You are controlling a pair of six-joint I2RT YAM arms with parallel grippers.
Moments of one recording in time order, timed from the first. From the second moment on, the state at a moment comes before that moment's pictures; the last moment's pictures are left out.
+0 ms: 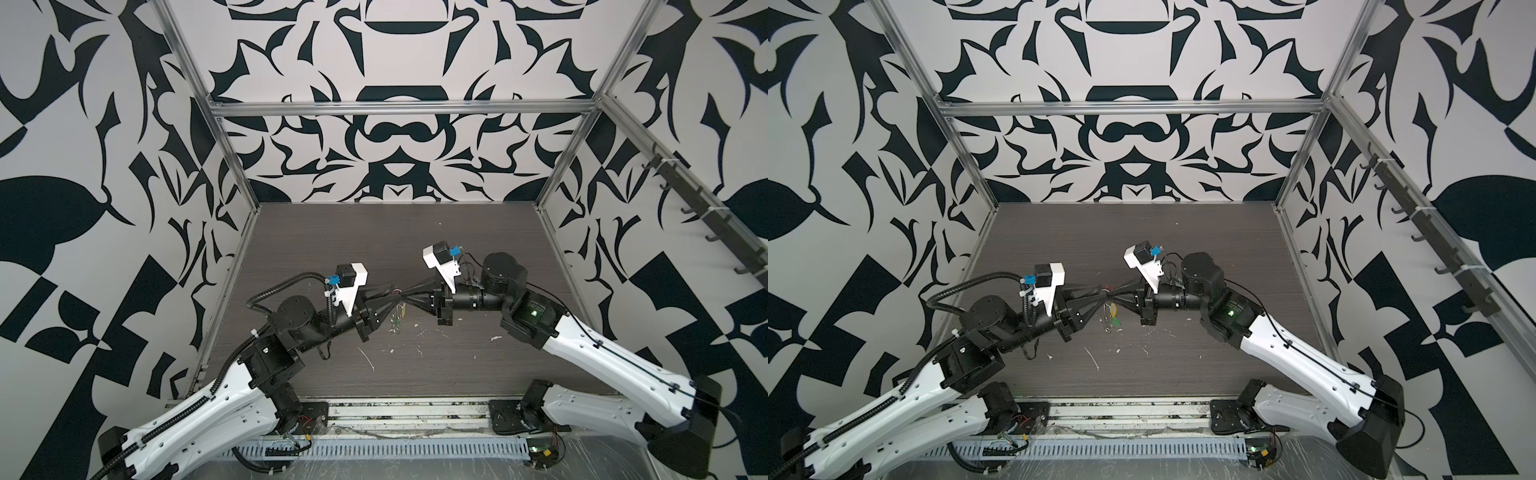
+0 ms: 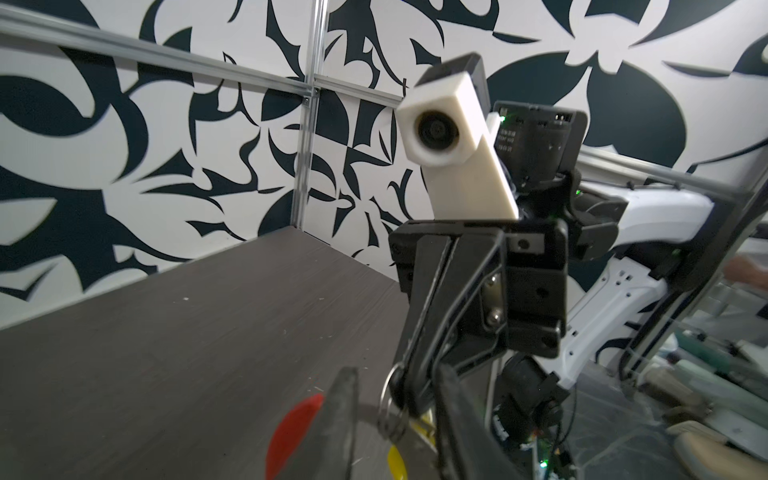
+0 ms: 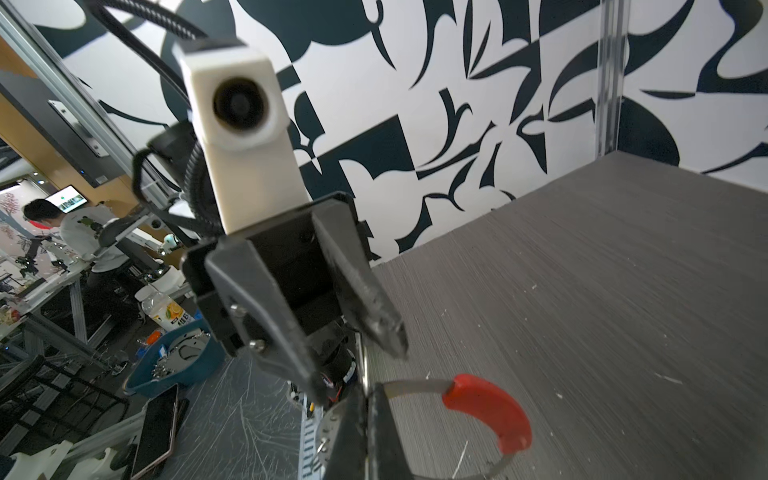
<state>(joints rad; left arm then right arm) -0.94 0.69 0.68 0.08 0.23 -0.27 0.81 1.04 0.95 -0.07 -0.68 0.31</state>
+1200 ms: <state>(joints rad) -0.85 0.91 0.95 -0.36 0.63 -0.25 0.81 1.04 1.13 -0.60 -0.66 0.11</state>
